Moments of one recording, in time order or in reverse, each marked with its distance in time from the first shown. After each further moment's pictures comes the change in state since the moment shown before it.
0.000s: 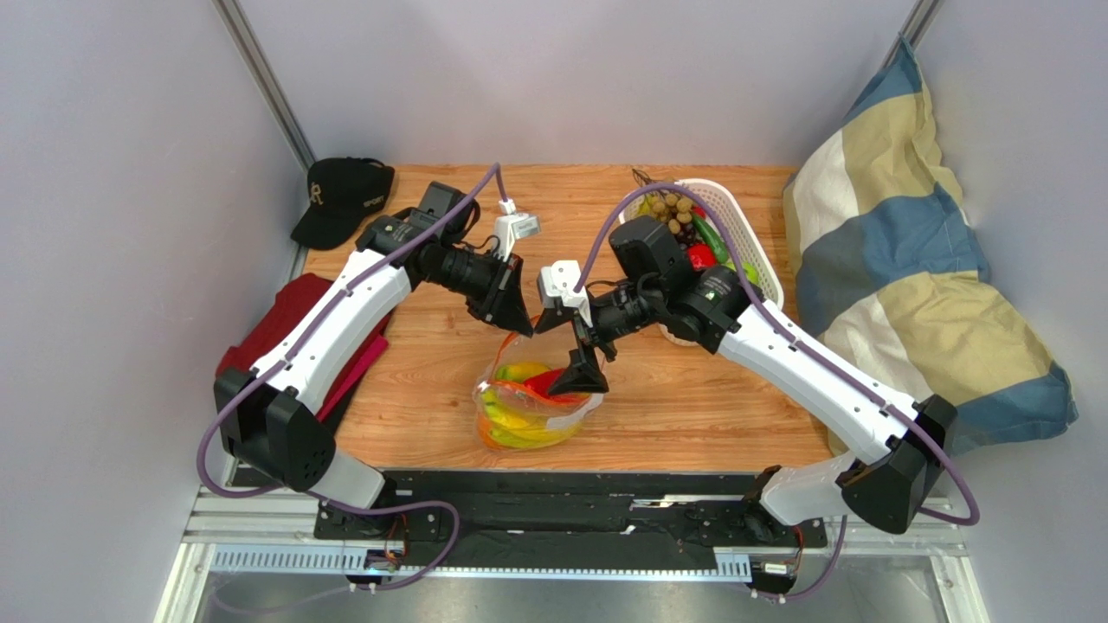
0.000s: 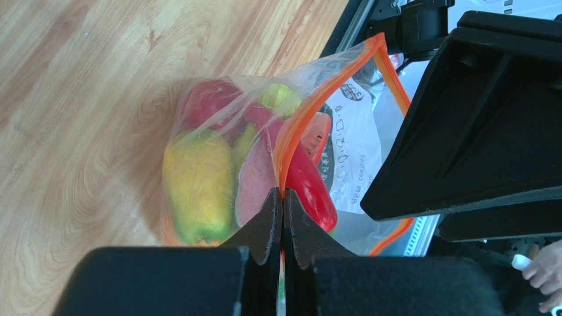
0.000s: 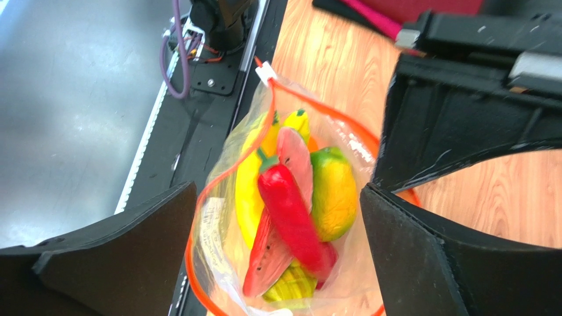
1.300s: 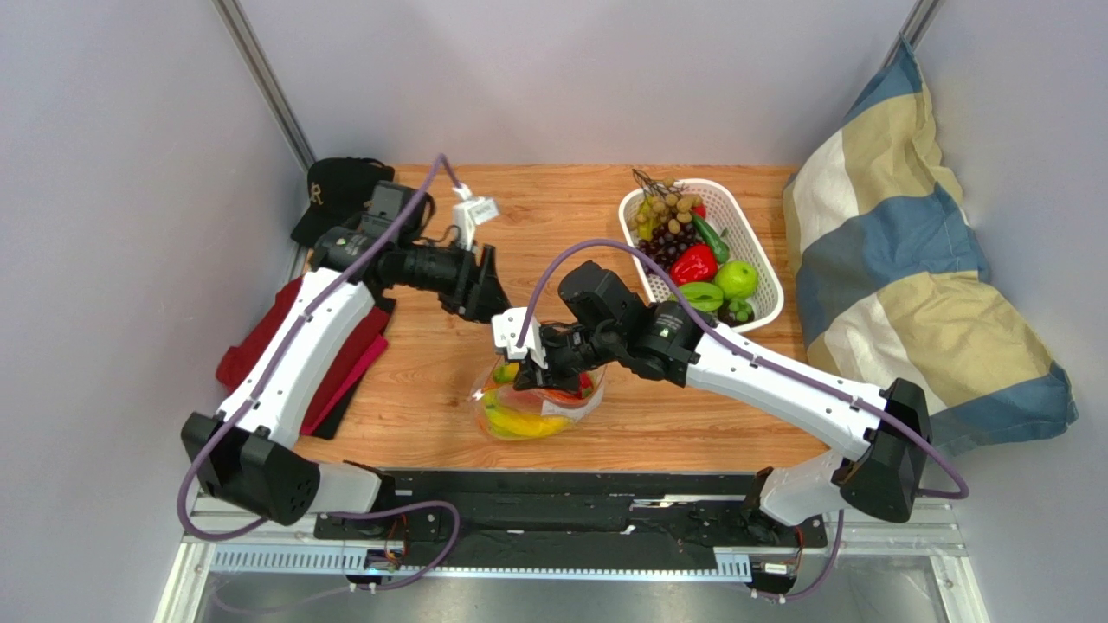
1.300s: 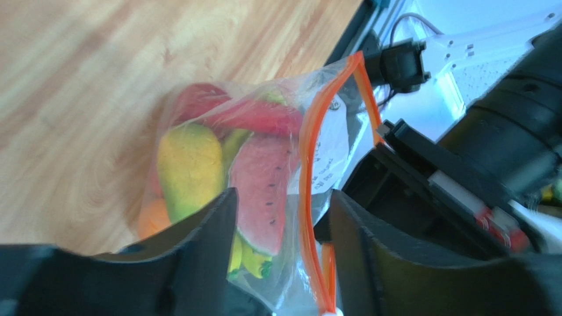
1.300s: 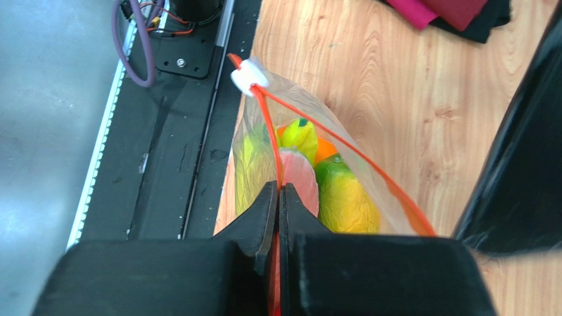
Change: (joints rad) left arm 0.079 -0.117 -0.044 0.040 0.030 -0.071; right arm 0.213 0.060 -0.070 0.102 0.311 0.037
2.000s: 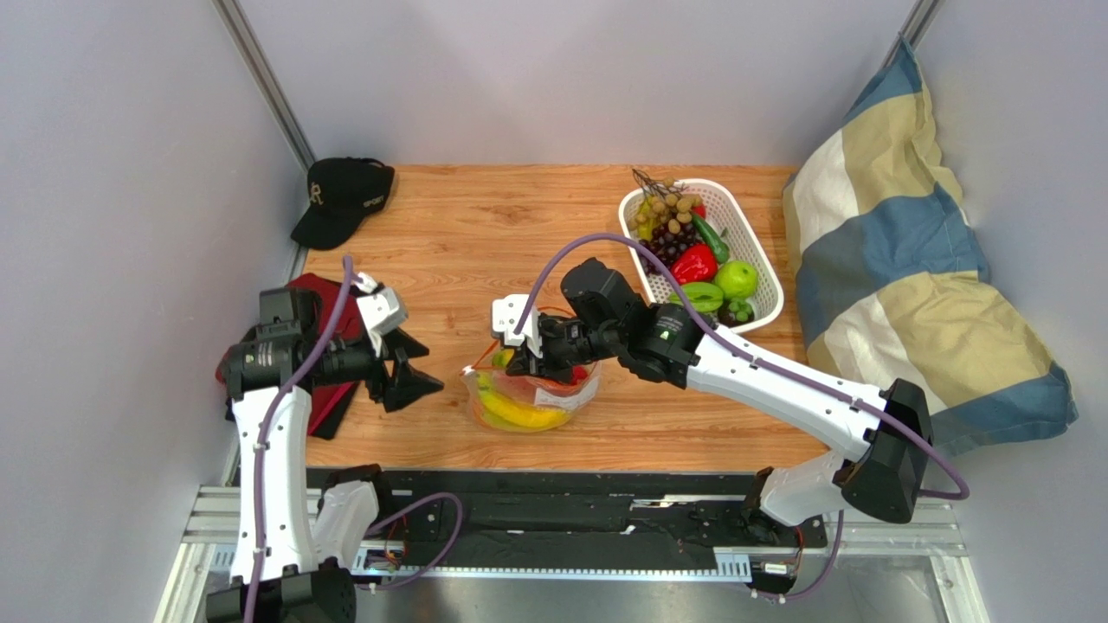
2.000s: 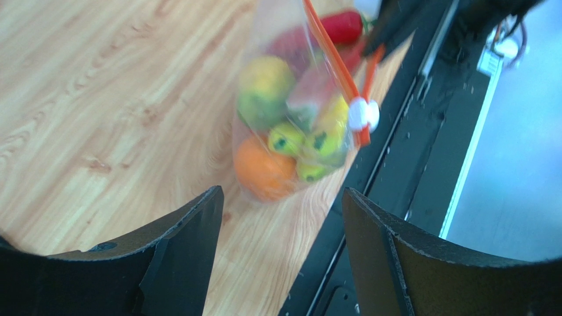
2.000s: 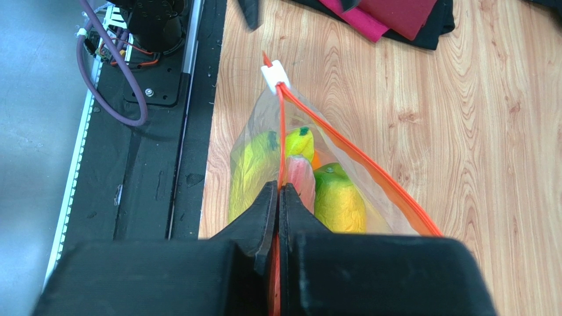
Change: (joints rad) left arm 0.582 -0.499 -0.375 -0.312 0.246 0.925; right arm 0.000 -0.021 -0.039 0.143 0.076 0.084
